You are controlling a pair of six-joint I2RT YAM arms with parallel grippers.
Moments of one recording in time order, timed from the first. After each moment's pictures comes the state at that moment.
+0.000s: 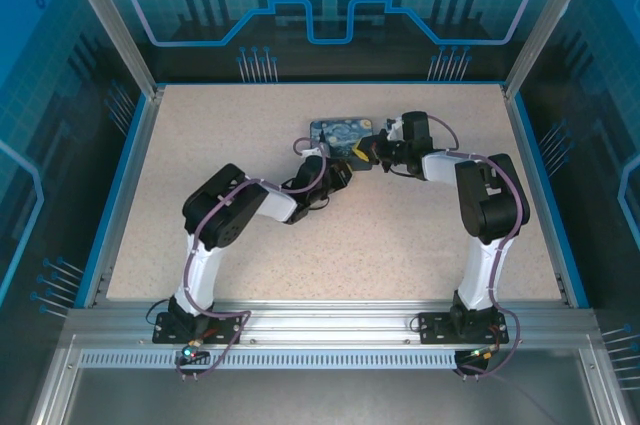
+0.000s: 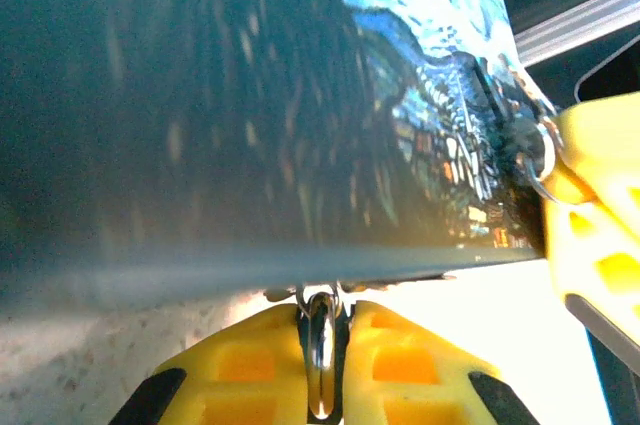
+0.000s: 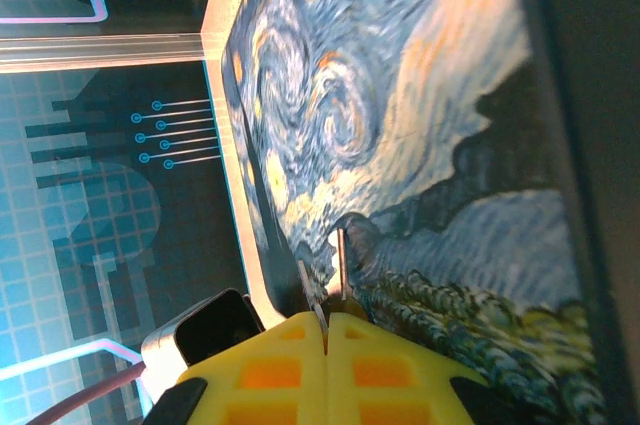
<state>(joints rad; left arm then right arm) -0.62 2.11 1.01 0.69 0.04 -0.98 0.22 1.97 1.12 0.23 -0.74 1.09</state>
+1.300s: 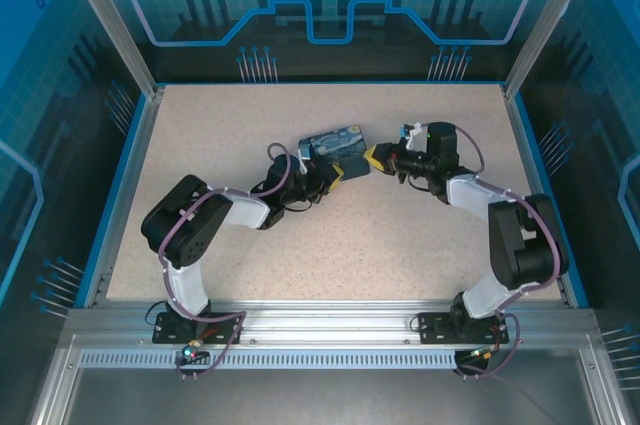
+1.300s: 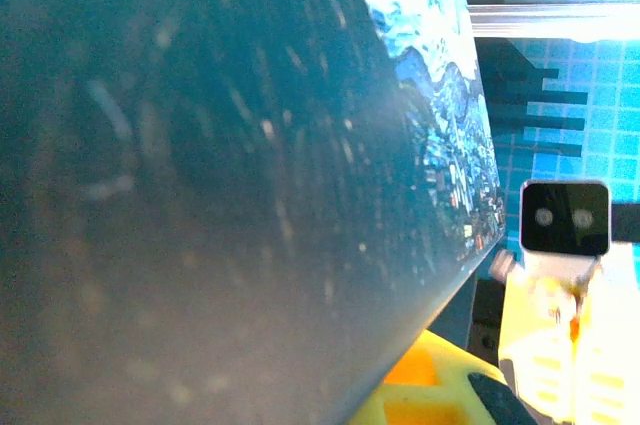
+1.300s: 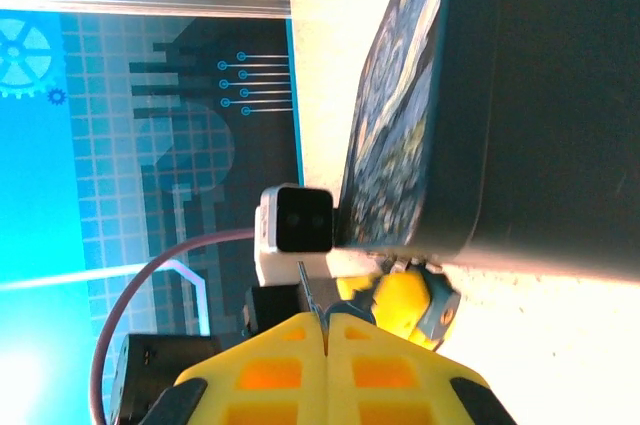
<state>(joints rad) -0.54 1.85 0.79 0.74 0.35 -1.43 0.17 1.57 0.82 0.29 -0.85 1.13</state>
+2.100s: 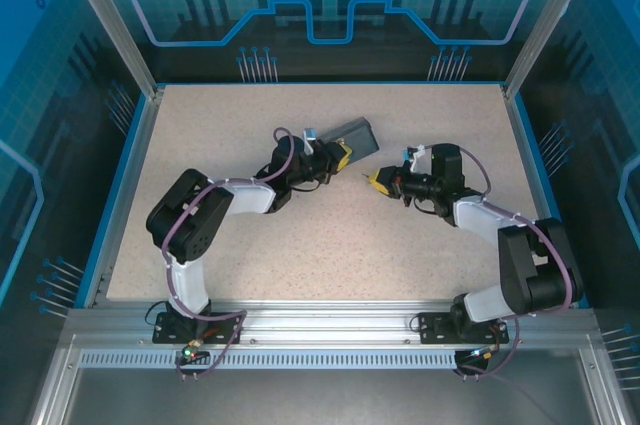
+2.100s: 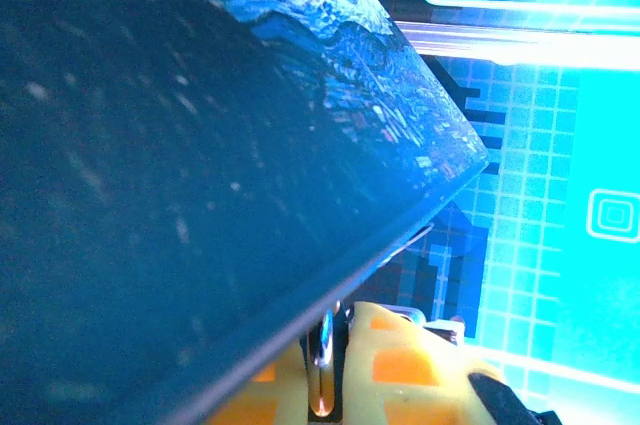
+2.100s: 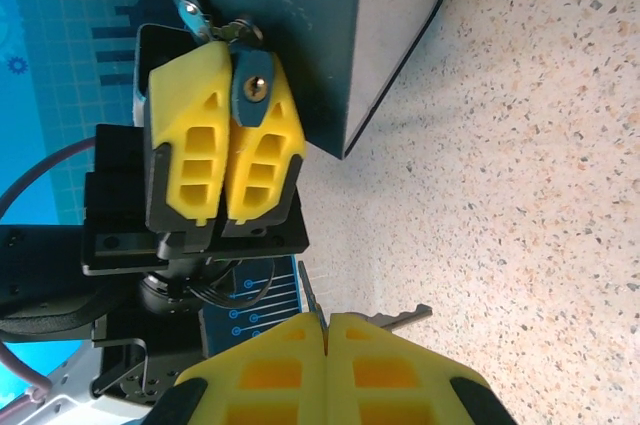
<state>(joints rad) -0.53 1.90 0.96 0.72 0.38 -1.53 0.18 1.45 0.64 0.26 -0.87 1.11</state>
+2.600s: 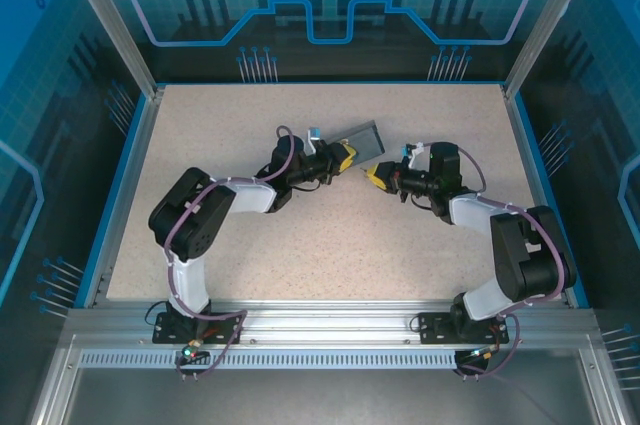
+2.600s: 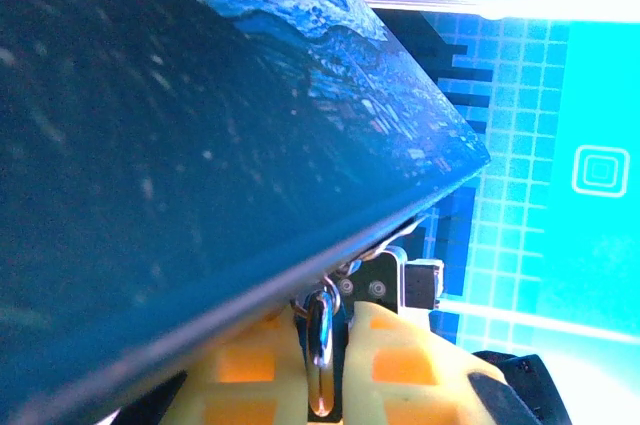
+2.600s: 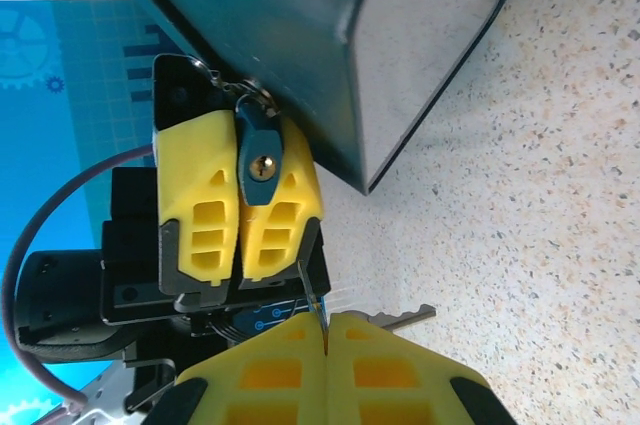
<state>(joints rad) -0.52 1.92 0.97 0.78 0.48 -1.53 0.18 1.52 0.64 0.43 -0.88 1.22</state>
